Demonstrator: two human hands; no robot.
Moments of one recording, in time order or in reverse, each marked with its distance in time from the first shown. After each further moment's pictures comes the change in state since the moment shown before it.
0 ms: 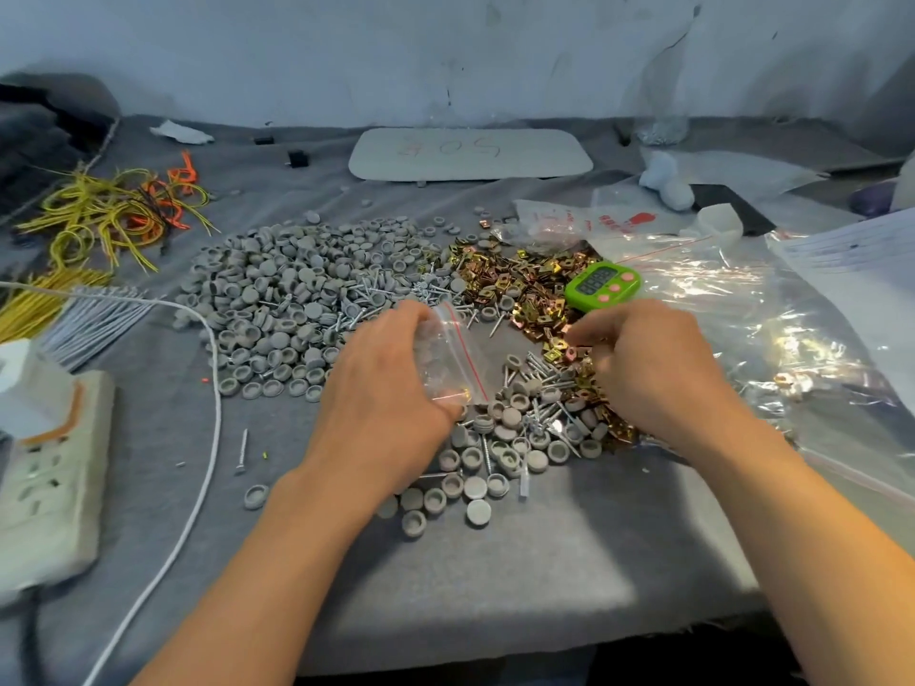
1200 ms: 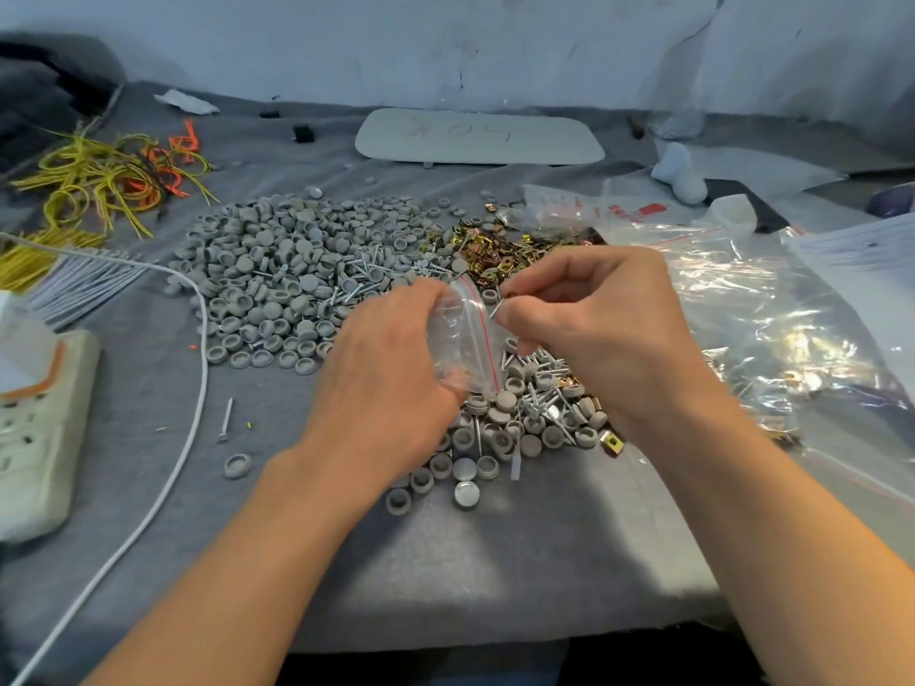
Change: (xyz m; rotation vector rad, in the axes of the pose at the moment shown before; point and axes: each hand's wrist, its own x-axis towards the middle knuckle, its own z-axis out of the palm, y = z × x) left_hand -0.006 0.008 -0.005 0.031 0.039 0.066; right_hand -0.019 -0.046 0.011 0.762 0.000 -0.221
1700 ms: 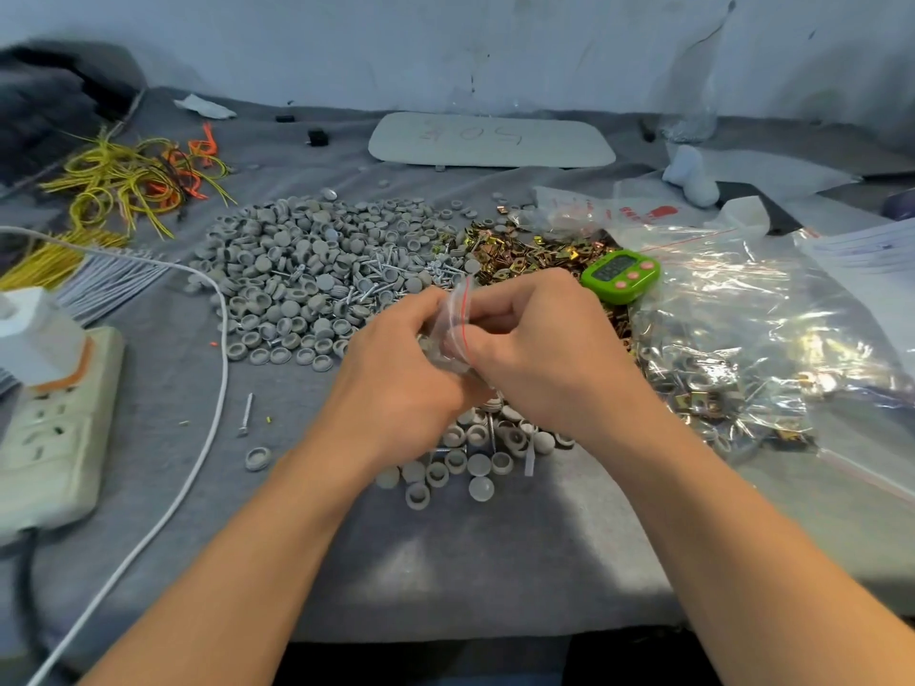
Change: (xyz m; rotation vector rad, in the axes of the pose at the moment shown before) left_hand -0.002 -0.001 -0.010 -0.440 -0.145 -0.138; right_hand -0.011 -0.007 0.034 -0.343 -0.187 -0.062
